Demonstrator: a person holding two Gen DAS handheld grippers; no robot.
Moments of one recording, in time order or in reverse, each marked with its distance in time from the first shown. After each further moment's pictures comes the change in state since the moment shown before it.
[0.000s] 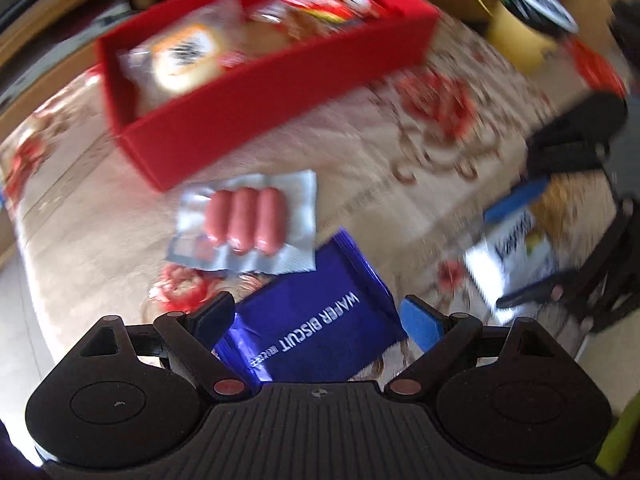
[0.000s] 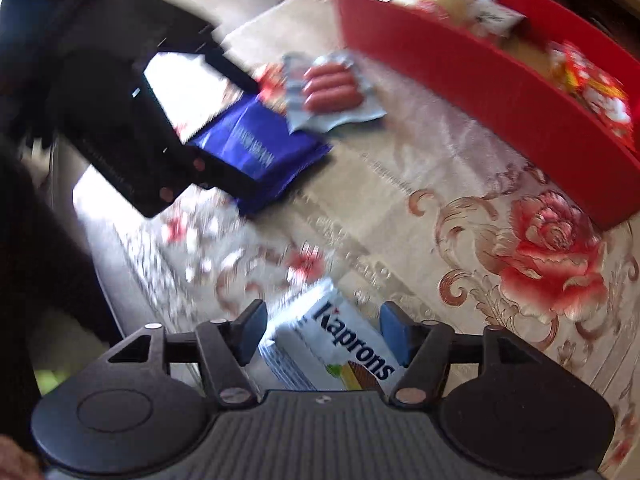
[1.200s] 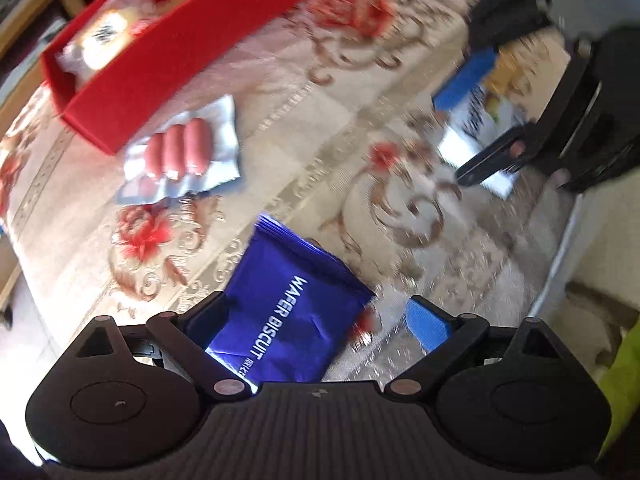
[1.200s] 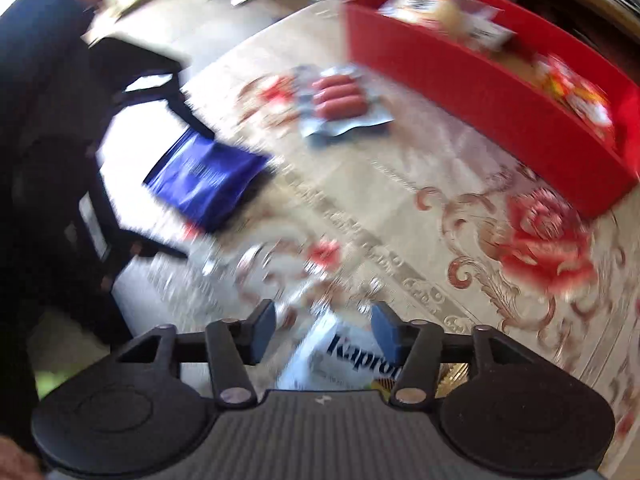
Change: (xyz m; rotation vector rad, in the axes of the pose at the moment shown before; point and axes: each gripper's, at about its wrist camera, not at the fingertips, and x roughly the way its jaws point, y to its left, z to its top) left arm -0.005 -0.047 -0.041 0.205 0.141 0.031; right arm -0.020 0.018 -0.017 -0.003 -0.046 -0.034
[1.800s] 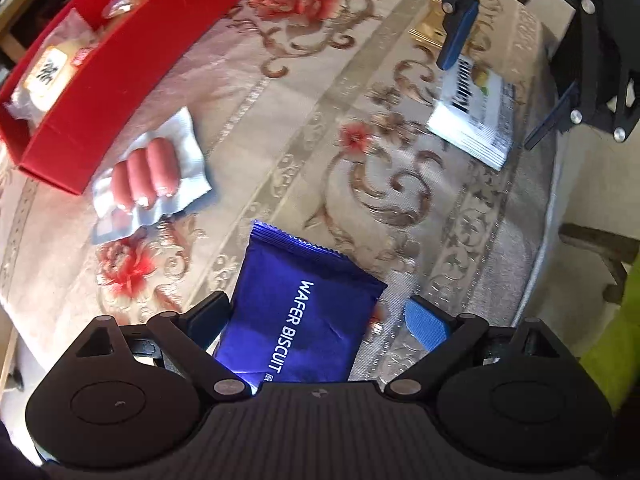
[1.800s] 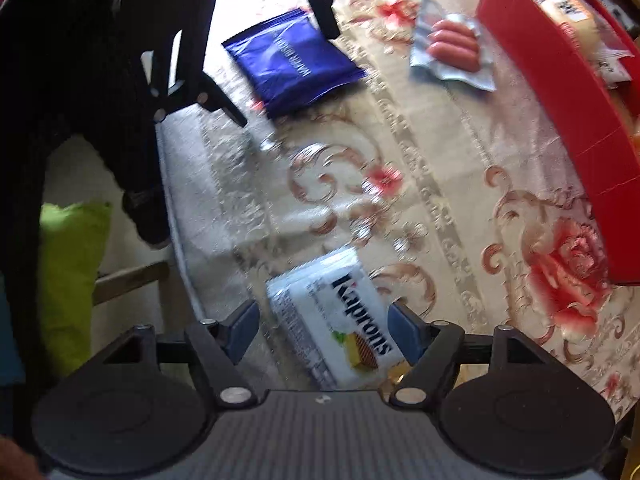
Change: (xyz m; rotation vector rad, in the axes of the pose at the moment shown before) left arm 0.012 0.004 0.006 0.193 0.015 -0.055; right arm 0.003 0.019 -0.008 -0.388 0.269 0.057
